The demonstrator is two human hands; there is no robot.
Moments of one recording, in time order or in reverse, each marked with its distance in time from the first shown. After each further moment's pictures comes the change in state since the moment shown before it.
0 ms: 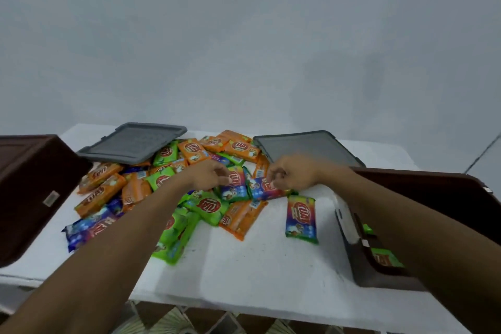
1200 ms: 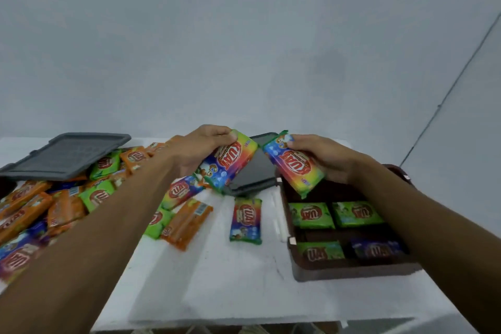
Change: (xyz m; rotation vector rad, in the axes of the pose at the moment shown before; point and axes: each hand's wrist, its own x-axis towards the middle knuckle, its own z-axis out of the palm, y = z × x) left_hand -0.002 0.157 0.002 -0.772 -0.065 0.122; right_hand -0.125 0.083 -0.025 1.382 0.314 0.126
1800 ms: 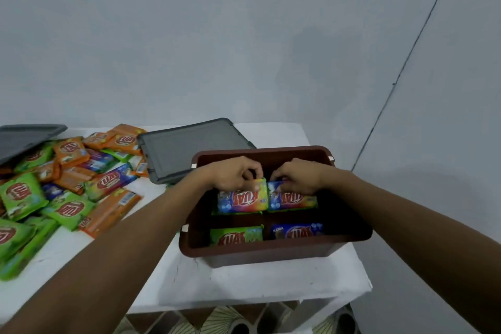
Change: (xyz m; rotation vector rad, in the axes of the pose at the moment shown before) left_hand 0.084 -0.030 0.204 0.763 -0.493 0.125; right_hand -0.044 0.075 -0.147 -1.422 -0.203 0.000
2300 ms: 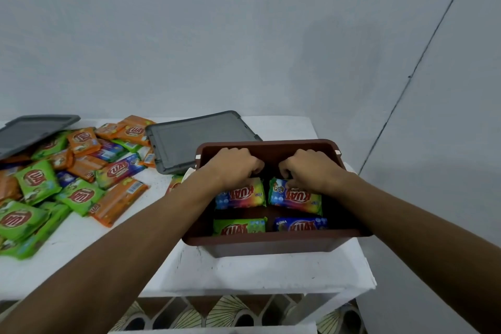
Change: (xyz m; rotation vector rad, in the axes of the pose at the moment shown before) left_hand -0.001 0.003 0.015 0.790 0.314 -0.040; right_hand -0.004 -0.002 0.013 -0.224 0.273 0.035
